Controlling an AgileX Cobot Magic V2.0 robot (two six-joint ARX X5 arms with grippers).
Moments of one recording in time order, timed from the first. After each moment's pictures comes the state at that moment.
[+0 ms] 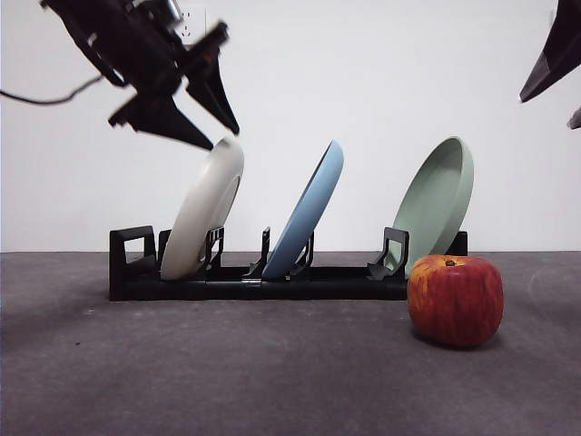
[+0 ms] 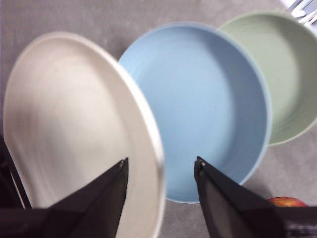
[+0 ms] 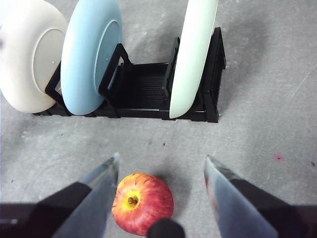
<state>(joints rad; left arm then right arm) -0.32 1.70 1.40 -0.39 0.38 -0.17 0.09 0.90 0.73 -0.41 -0.34 0.13</state>
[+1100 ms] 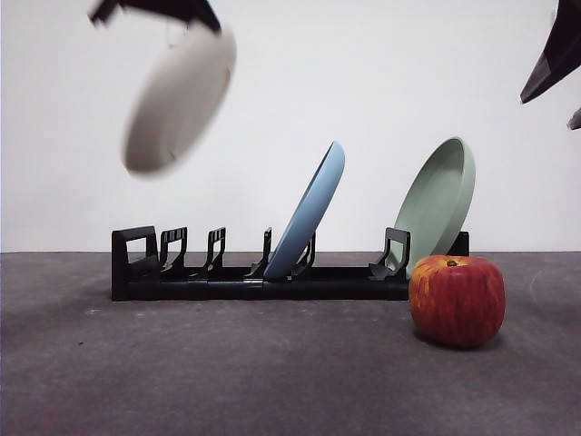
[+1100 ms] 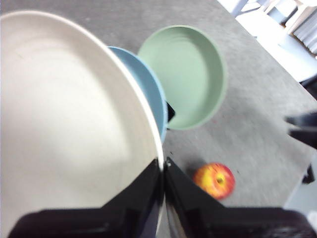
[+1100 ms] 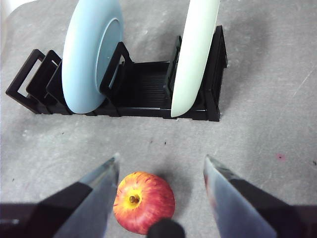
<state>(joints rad) -0.36 1.45 1.53 -0.71 0.47 -0.07 0.09 0.90 0.73 -0.41 -0.34 0.13</state>
